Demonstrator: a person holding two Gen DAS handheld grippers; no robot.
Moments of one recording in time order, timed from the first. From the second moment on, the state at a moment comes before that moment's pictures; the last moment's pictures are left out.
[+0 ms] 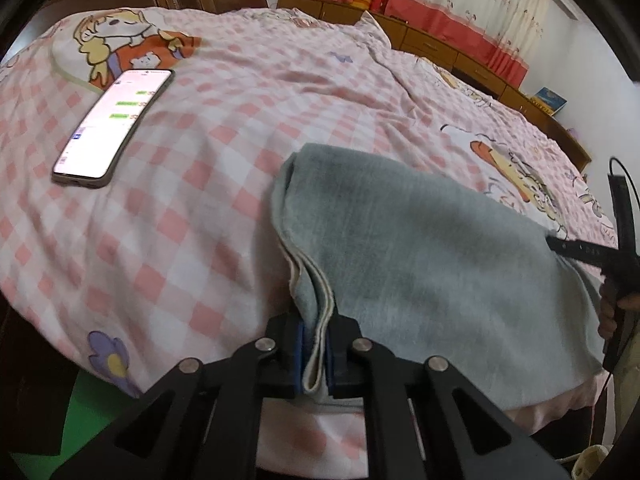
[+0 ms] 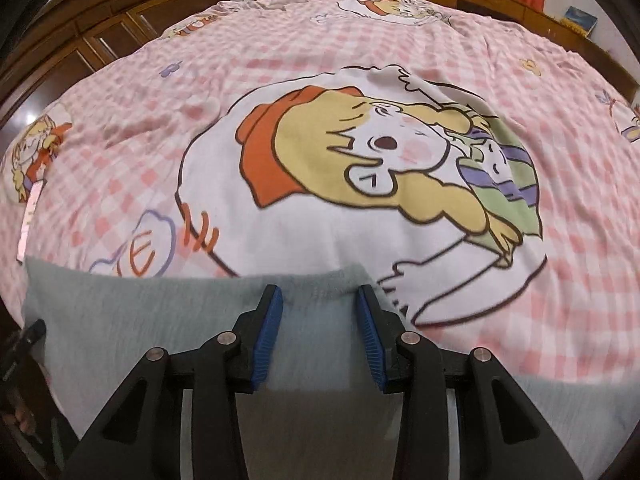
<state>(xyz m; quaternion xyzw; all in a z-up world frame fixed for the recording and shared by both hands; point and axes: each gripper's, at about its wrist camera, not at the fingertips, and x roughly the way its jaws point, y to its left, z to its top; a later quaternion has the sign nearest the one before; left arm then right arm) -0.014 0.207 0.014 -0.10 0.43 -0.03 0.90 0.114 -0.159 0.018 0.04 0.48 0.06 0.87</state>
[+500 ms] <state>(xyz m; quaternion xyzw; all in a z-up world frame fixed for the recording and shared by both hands) -0.009 0.211 0.020 -0.13 0.41 -0.05 0.90 0.030 -0.159 0.077 0.04 0.42 0.10 0.90</state>
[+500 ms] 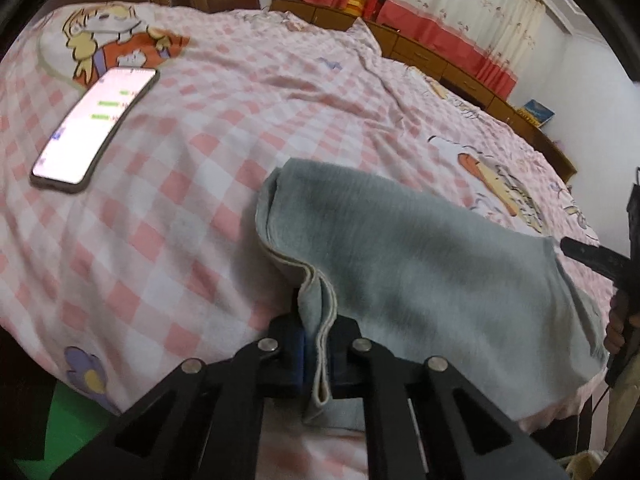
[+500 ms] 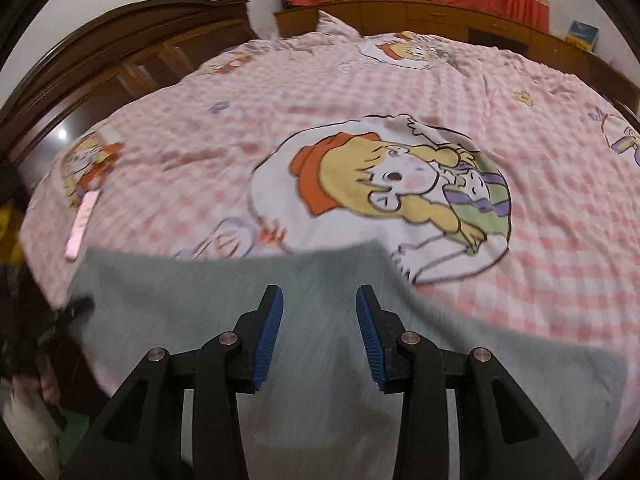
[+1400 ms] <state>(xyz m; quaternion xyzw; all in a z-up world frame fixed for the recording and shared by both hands) -0.031 -0.049 0.111 0.01 0.39 -0.30 0.87 -0.092 -0.244 0.046 0.09 0.45 0.05 0.89</state>
